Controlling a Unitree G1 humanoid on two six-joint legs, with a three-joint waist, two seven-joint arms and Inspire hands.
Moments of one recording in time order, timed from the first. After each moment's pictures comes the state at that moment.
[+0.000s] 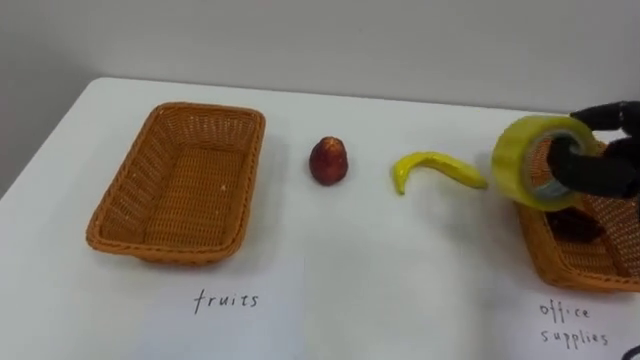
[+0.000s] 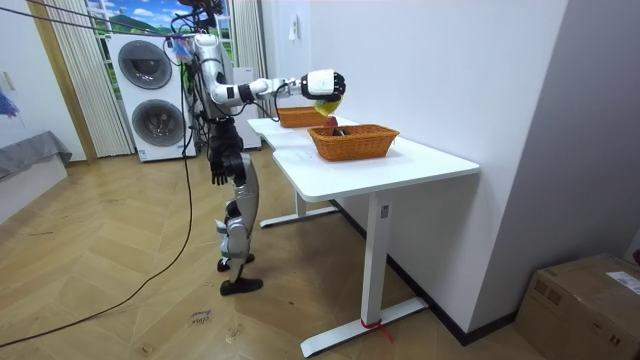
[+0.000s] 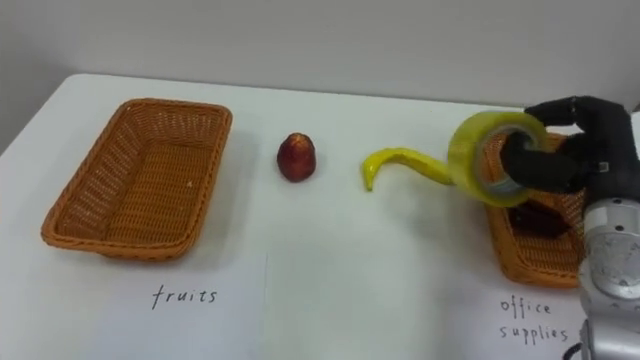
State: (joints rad) left arm 0.31 0.25 0.20 1.21 -0.20 0.15 -0.03; right arm 0.01 -0.42 -0.31 -0.03 -0.09 0.20 -0.08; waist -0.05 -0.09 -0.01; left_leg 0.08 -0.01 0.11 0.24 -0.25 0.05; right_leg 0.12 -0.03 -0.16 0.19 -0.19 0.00
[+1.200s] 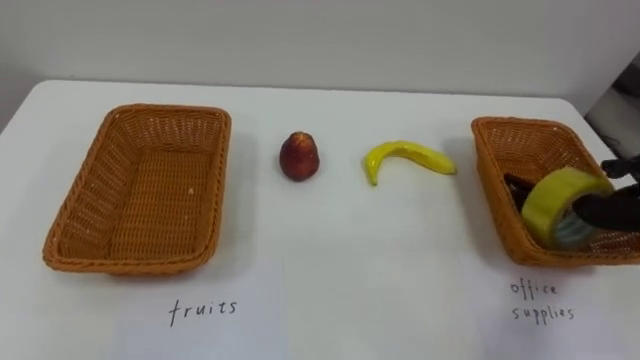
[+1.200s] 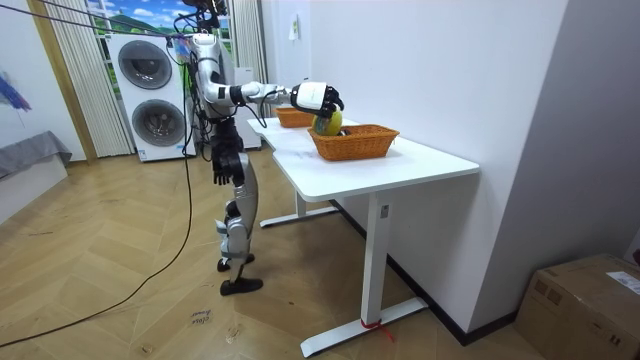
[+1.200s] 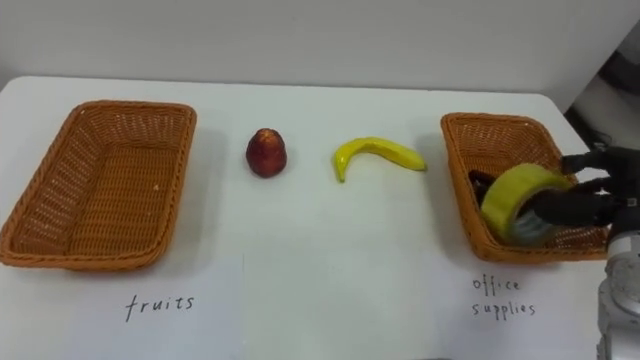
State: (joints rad) left arm 0.33 0.24 0.23 1.16 -0.20 0.17 -0.01; right arm 0.03 -0.42 -0.38 0.08 -0.09 0.26 -0.09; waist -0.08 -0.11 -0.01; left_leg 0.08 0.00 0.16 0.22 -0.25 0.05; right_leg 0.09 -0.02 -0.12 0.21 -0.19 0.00
